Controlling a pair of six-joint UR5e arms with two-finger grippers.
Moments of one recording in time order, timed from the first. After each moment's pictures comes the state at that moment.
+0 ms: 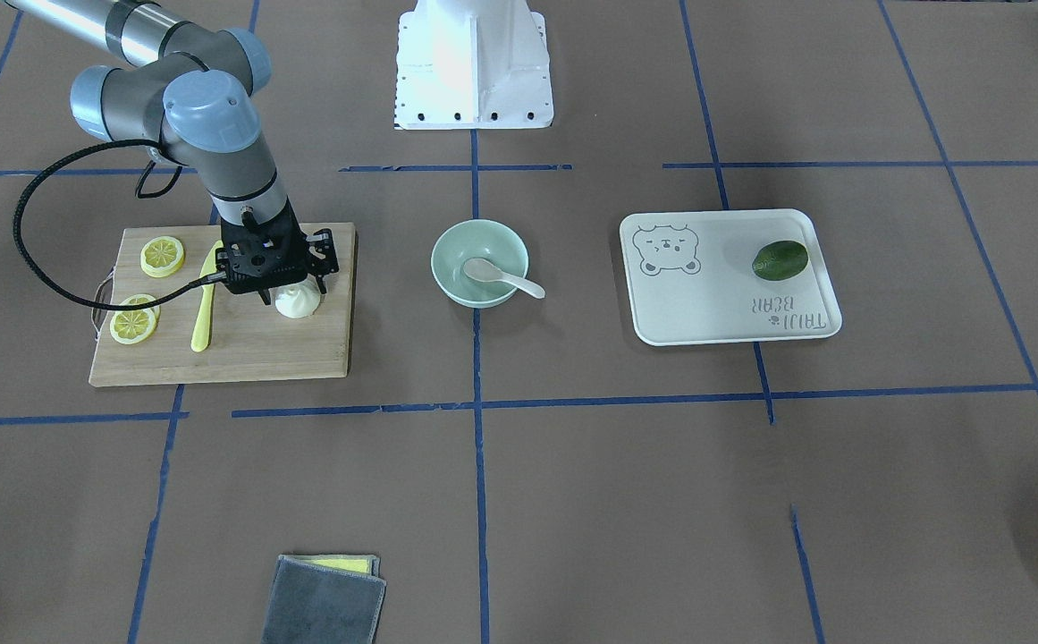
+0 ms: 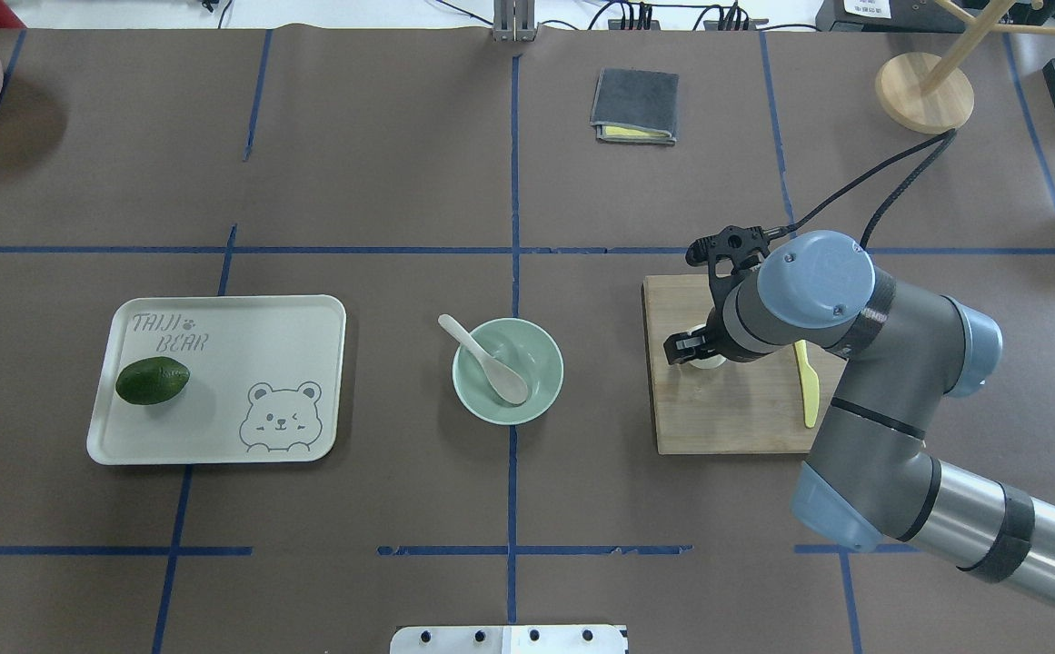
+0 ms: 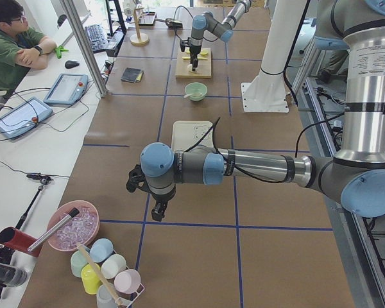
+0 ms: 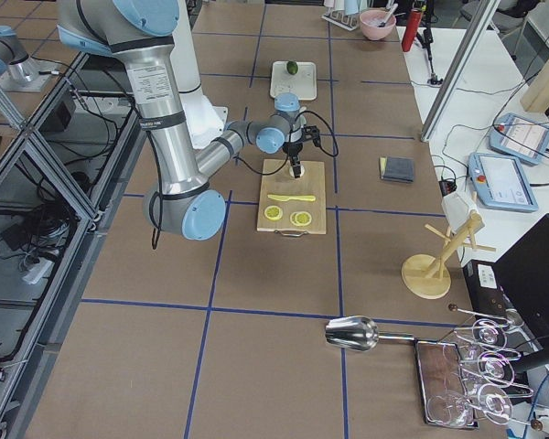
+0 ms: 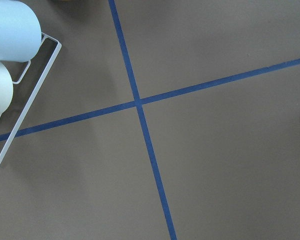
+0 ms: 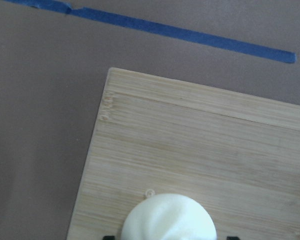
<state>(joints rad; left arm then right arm) -1.62 -1.54 -1.70 -1.50 -2.43 0.27 0.57 -1.24 1.77 -1.36 1.83 0.95</state>
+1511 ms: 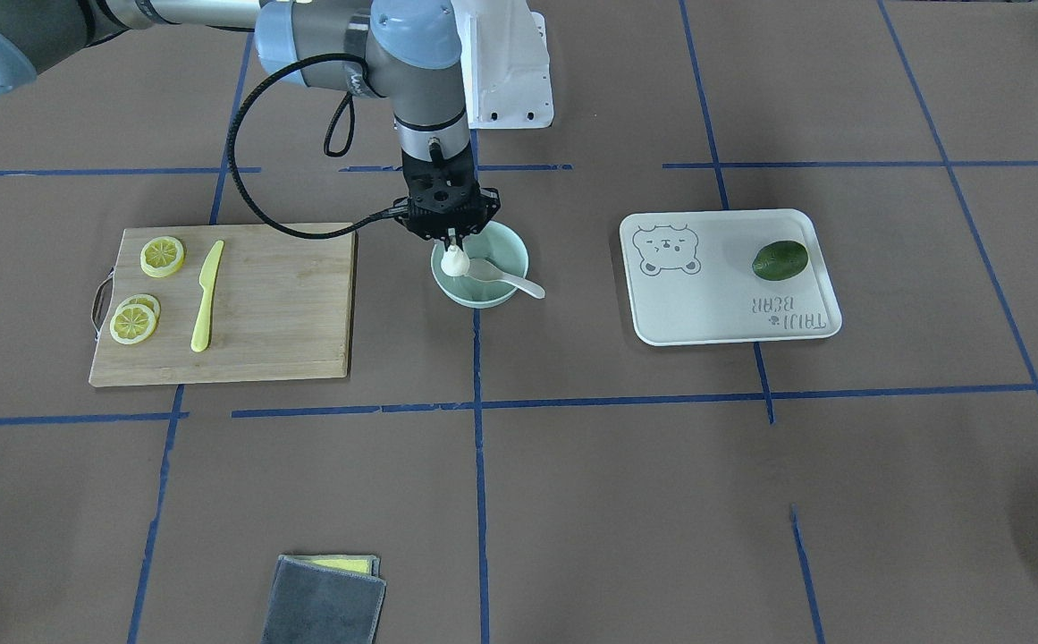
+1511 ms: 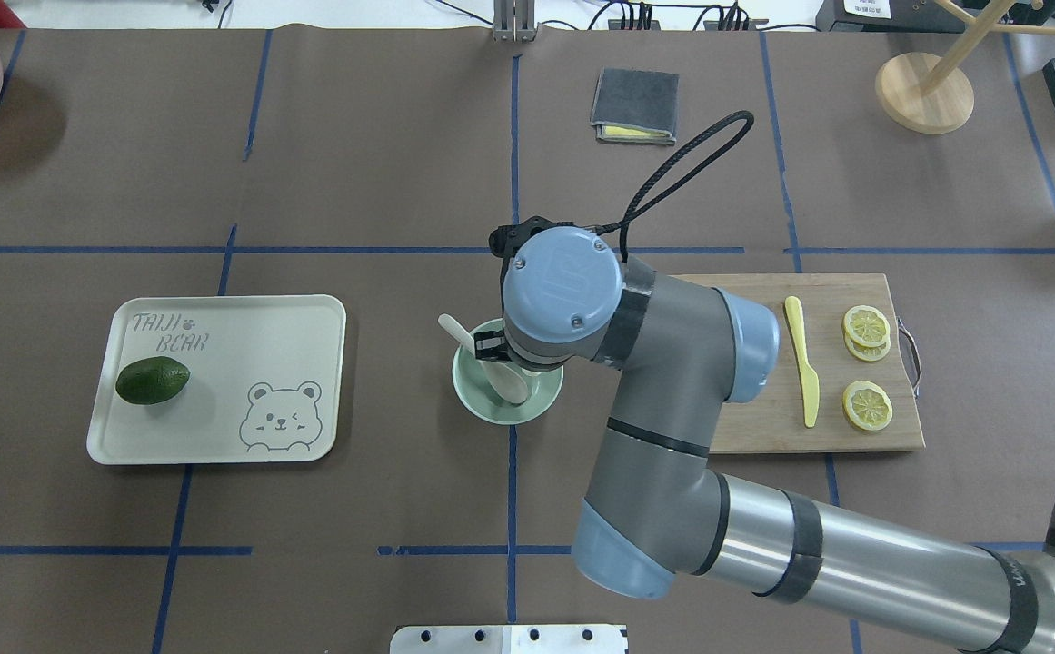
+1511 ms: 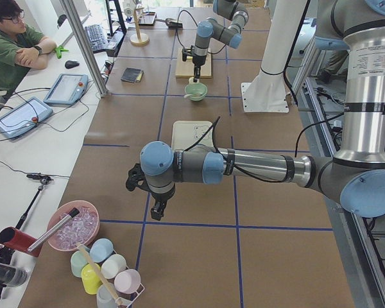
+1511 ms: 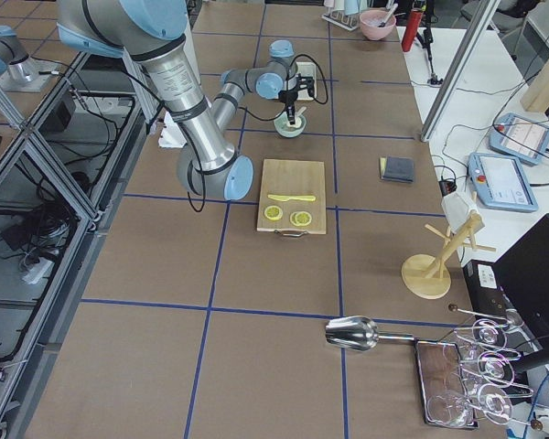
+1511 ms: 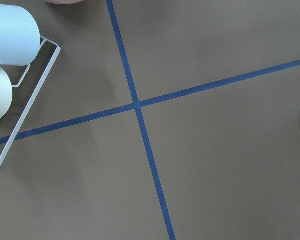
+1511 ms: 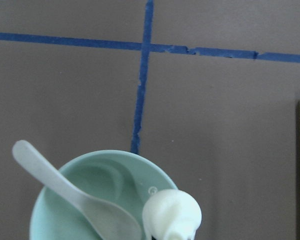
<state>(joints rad) -1.62 -1.55 -1.70 -1.50 -2.43 0.27 0.43 -0.80 1.67 -1.61 1.72 1.20</state>
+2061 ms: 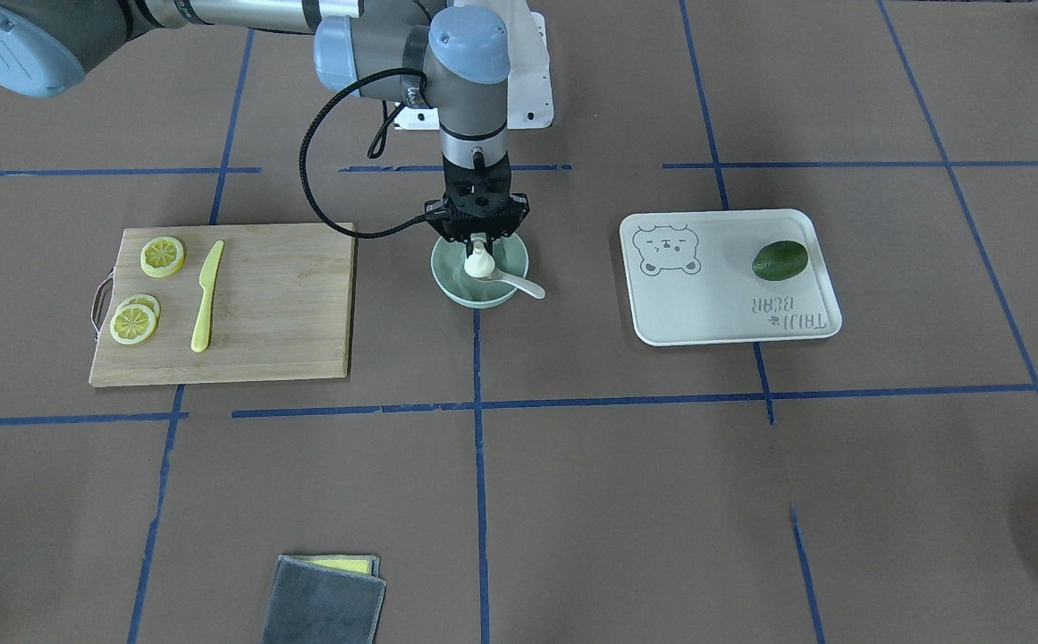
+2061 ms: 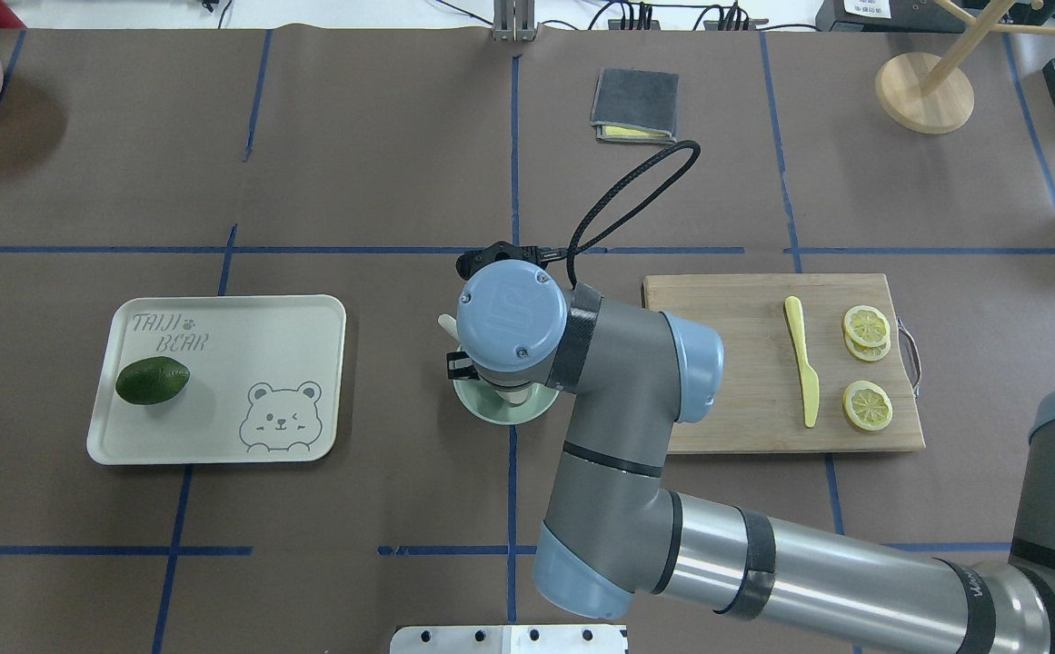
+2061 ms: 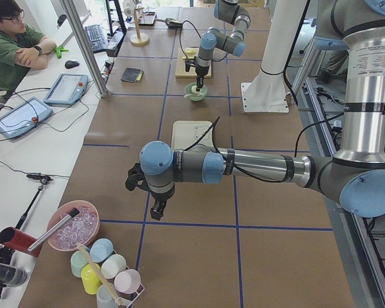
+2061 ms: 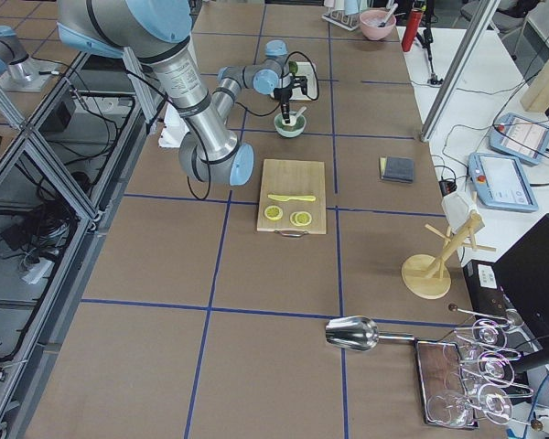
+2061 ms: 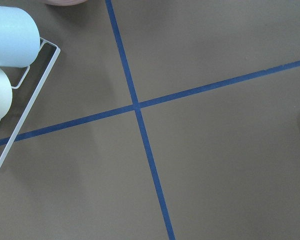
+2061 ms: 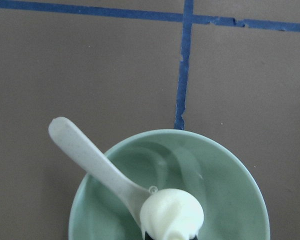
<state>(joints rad) -1.62 -1.55 -1.70 -1.50 -2.43 0.27 0.37 -0.76 1.58 -1.61 1.66 1.23</state>
